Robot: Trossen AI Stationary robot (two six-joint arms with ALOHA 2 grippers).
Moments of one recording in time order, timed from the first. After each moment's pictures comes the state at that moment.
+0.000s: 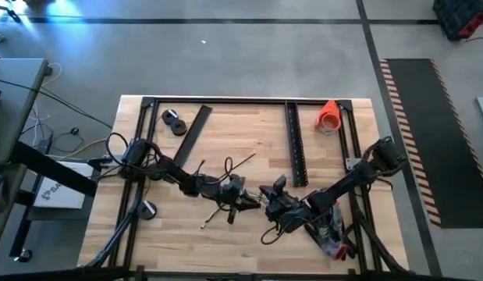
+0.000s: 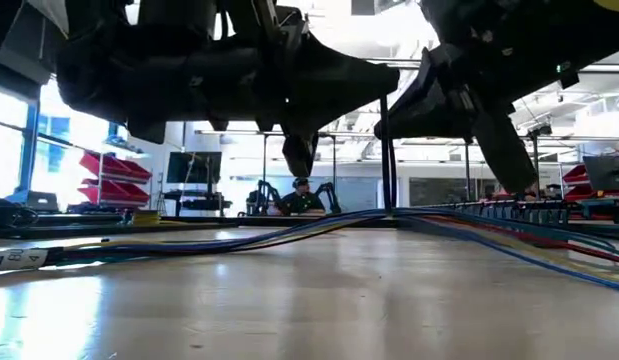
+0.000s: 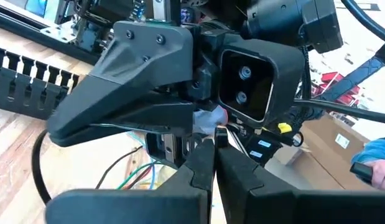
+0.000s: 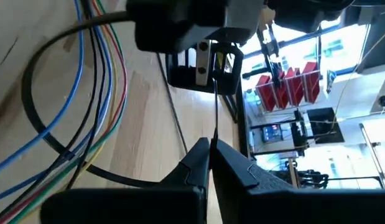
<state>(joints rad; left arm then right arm) -0.27 2.05 0.80 1.23 -0.03 -0.50 0.56 1.79 0.85 0.19 1.04 -0.50</state>
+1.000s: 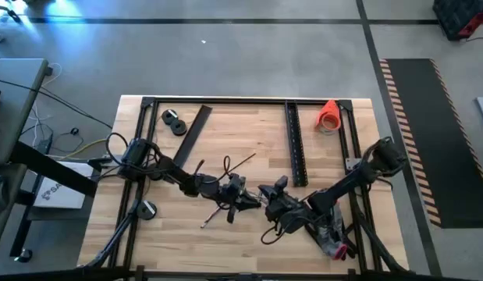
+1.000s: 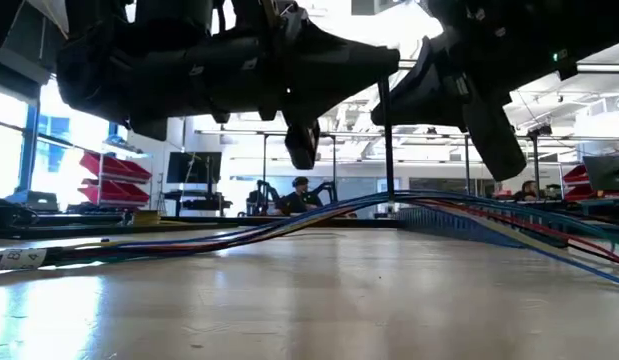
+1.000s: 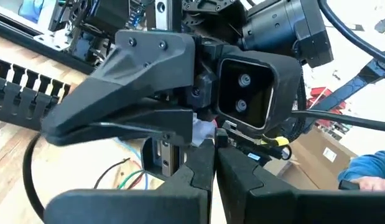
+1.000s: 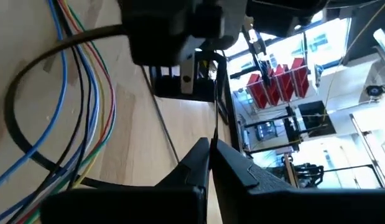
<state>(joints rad) -0.27 2.05 0.80 1.28 -0.03 -0.54 0.57 1.79 0.85 0.26 1.09 -0.50</state>
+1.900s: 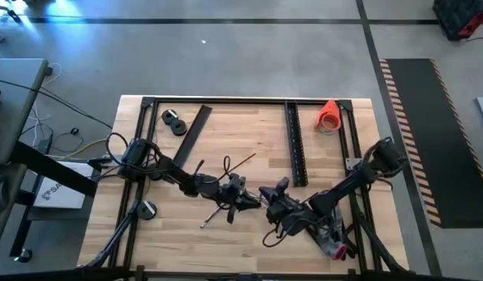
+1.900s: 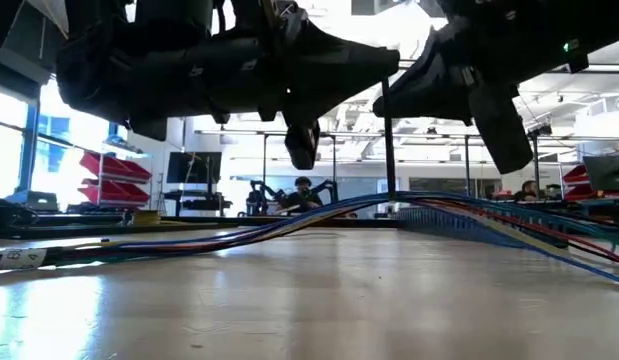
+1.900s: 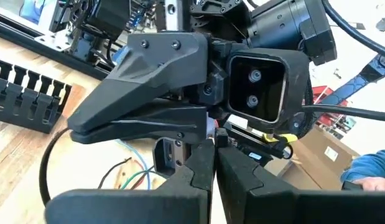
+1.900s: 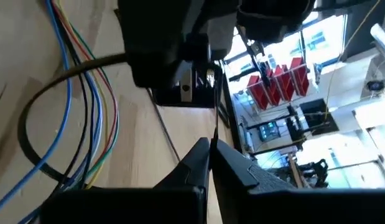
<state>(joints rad) -0.27 2.05 0.80 1.28 -0.03 -0.54 0.59 1.79 0.85 0.30 1.10 -0.50</state>
